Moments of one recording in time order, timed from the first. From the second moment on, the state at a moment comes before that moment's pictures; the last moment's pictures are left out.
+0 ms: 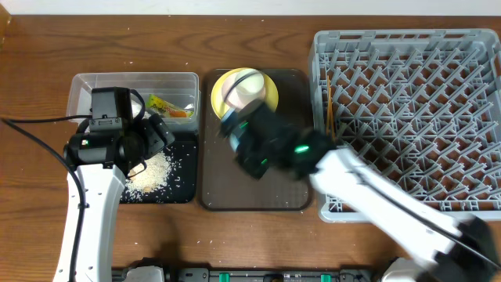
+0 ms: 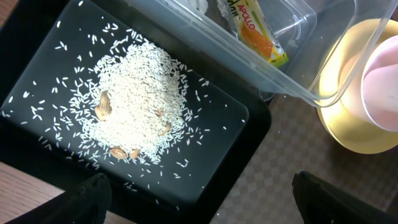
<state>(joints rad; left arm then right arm) 0.08 1.26 1.10 -0.99 0.01 -0.54 0.78 1.57 1.33 -0.66 -0.17 -0.05</state>
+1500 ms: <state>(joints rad) 0.08 1.26 1.10 -0.99 0.01 -0.54 -0.12 2.15 1.34 0.66 -1.43 0.62</state>
